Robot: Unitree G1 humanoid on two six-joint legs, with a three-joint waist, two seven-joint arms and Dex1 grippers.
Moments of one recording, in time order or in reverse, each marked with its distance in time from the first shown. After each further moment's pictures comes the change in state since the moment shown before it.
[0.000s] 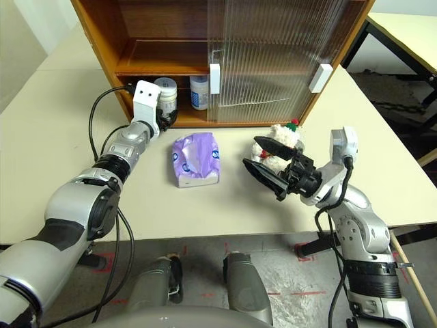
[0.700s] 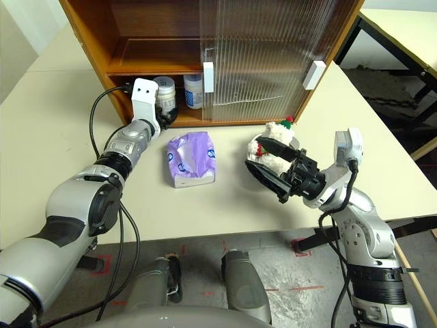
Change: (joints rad) left arm -0.029 -0.012 0.077 0.021 -0.006 0.042 0.003; right arm 0.032 -0.010 -0.006 -0.031 0.006 0.011 -0.015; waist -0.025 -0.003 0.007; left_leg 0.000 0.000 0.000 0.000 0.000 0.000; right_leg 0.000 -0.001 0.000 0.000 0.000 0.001
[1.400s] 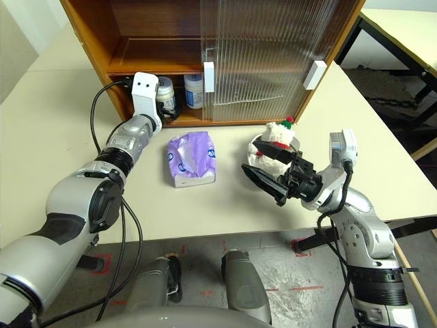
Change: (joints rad) left arm -0.028 -0.011 0.016 -0.005 -0.004 -0.005 -0.033; right arm -0.012 -0.008 0.026 0.000 -0.006 0.007 0.001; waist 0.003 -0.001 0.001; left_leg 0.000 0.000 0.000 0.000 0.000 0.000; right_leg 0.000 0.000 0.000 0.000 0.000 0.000
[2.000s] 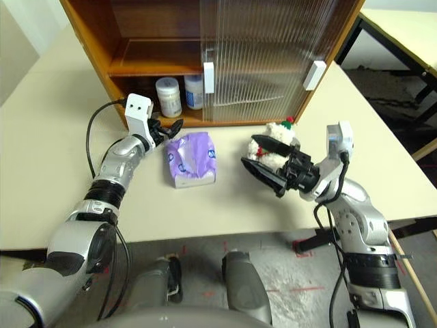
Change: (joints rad) left arm 0.446 0.030 -0.072 -0.688 -0.076 0.201 -0.217; right arm -0.088 0.002 0.008 0.118 -0.033 -0.025 0.058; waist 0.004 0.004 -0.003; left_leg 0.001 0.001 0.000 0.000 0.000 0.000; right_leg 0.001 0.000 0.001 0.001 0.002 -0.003
